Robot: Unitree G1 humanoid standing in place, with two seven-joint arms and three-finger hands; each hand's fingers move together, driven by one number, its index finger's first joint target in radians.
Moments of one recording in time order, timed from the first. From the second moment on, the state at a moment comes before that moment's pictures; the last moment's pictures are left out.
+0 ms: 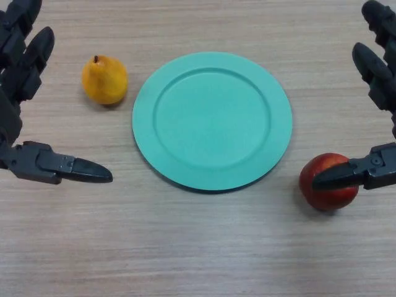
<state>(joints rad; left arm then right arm) -0.14 0.39 0.29 -0.59 -0.30 0.43 -0.21 -0.18 -0.32 -0.14 -0.72 0.24 0.65 0.15</state>
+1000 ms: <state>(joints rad) -0.05 0.30 0.20 -0.60 -0.21 0.51 -0.24 -0.06 -0.32 -0.18 -0.03 -0.07 0.00 0.30</state>
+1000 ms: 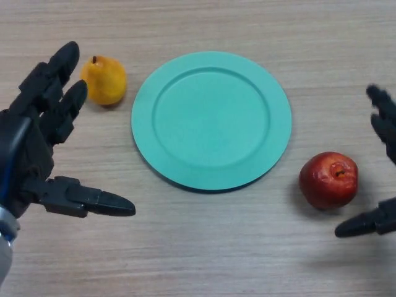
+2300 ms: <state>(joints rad) -0.07 0.33 0.28 -0.56 -0.30 0.52 -0.25 -0.55 -0.19 0.08 0.32 -0.06 0.13 0.06</state>
